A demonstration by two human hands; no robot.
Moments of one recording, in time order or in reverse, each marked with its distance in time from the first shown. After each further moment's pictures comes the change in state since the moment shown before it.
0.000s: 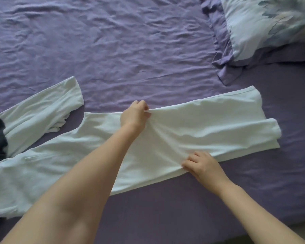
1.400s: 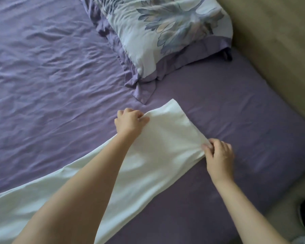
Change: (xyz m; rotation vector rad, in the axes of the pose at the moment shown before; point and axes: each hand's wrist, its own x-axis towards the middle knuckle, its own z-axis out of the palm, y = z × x) left_hand 0.078 0.211 0.091 0.089 -0.093 0.200; right_hand -0.071 0.159 -0.052 0.124 0.523 1.167
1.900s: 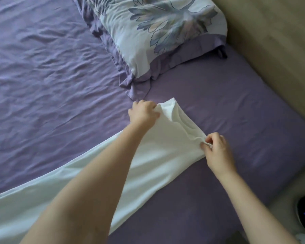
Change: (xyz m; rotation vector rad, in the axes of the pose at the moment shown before) left_hand 0.013 0.074 0.004 -0.022 -0.117 0.078; right_hand 0.026 0.010 -0.025 0.083 -0.164 0.002
